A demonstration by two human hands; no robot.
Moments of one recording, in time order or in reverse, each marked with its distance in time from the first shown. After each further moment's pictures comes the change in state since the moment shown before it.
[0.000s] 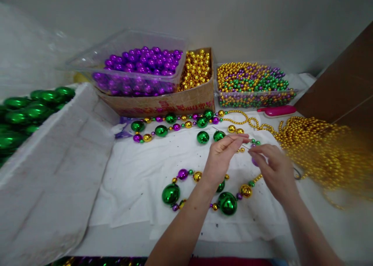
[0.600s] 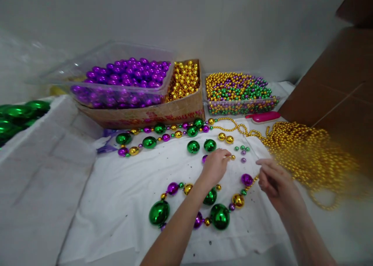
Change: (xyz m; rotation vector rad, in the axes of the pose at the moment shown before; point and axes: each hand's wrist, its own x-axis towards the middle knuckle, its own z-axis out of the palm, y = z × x) left_hand 0.031 -0.063 -0.027 0.925 -0.088 -0.087; right_hand -0.023 0.034 -0.010 1.089 0.023 0.635
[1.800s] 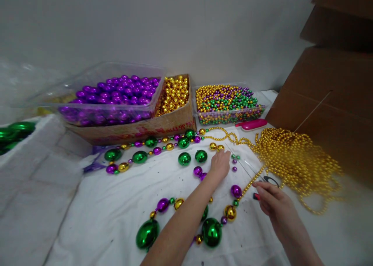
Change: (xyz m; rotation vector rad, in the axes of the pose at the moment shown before) left_hand 0.063 0.010 0.052 0.045 -0.097 -0.082; right_hand -0.021 0.018 -0.027 -0.096 0.257 0.012
